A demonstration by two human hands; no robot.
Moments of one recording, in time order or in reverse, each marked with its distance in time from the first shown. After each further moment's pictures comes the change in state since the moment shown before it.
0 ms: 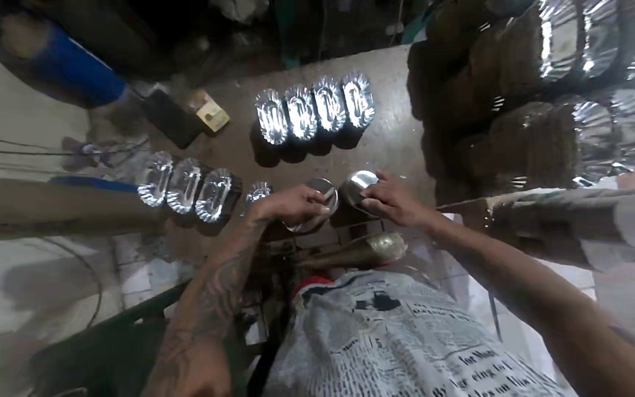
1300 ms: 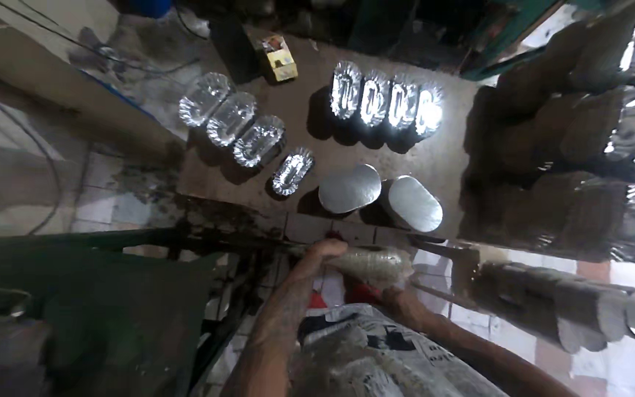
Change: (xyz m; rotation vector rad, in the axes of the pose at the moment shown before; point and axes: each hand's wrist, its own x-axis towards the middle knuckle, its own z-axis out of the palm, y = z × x) left_hand 0.025 -0.078 0.172 -0.282 0.090 -0.489; right_hand -0.145 -0.038 0.109 -0.137 -0.811 0.515
